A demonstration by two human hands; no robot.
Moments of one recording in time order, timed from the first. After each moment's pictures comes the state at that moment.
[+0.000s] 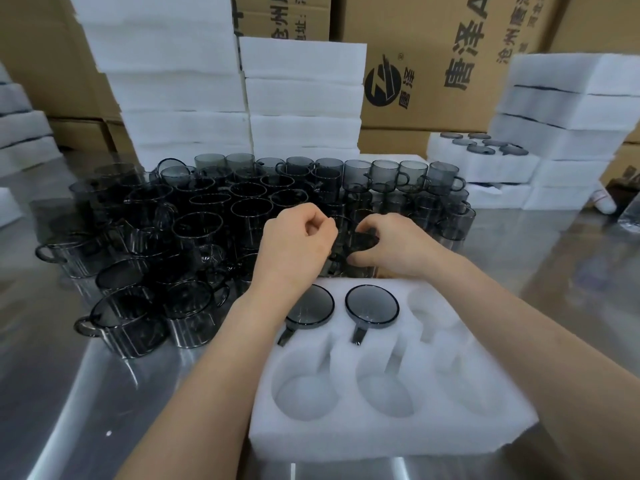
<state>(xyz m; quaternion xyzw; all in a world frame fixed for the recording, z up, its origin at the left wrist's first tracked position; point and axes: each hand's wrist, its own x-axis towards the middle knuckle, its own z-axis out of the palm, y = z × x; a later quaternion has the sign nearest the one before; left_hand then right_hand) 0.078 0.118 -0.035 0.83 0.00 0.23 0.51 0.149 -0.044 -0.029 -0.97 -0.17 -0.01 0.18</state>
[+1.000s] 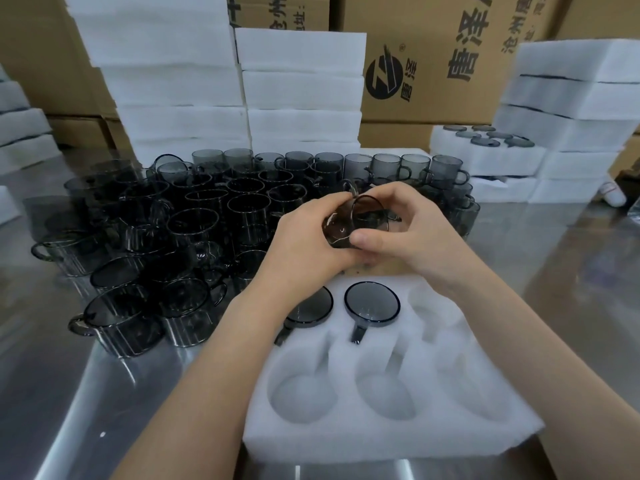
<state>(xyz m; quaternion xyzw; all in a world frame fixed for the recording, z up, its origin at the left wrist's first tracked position) 0.076 0.113 -0.034 0.85 -0.14 0.22 0.46 0.104 -0.055 -0.023 -0.72 -0.27 0.00 0.64</state>
